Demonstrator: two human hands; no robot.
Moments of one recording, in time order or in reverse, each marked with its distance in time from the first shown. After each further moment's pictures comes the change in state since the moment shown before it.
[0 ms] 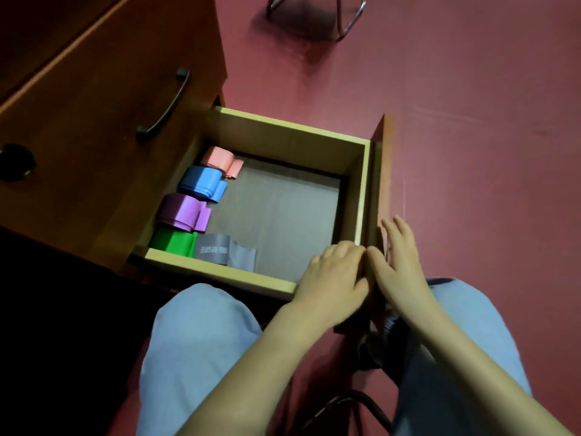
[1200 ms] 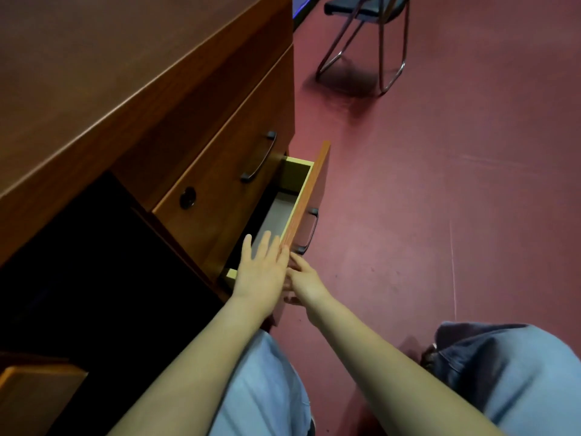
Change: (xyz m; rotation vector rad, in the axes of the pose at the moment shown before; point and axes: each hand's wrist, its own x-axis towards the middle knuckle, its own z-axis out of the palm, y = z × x) left_hand -0.067 -0.098 -0.102 0.888 -0.016 -0.354; right_hand -0.002 -0.121 0.144 0.647 -0.545 0.275
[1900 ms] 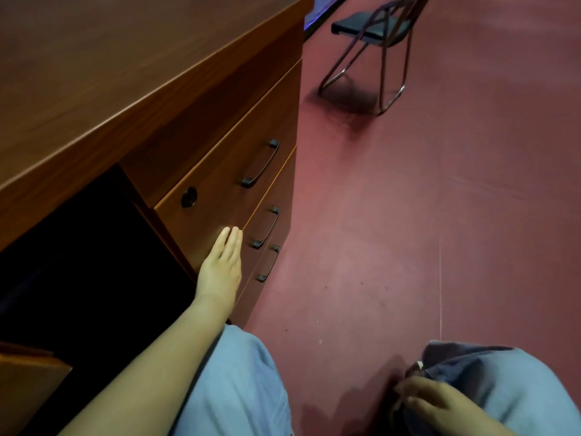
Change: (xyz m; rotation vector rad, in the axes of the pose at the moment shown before) left_hand -0.006 -0.036 0.021 0.638 -0.116 -0.054; right_hand -0.105 0.112 -0.207 -0.991 -0.085 0.137
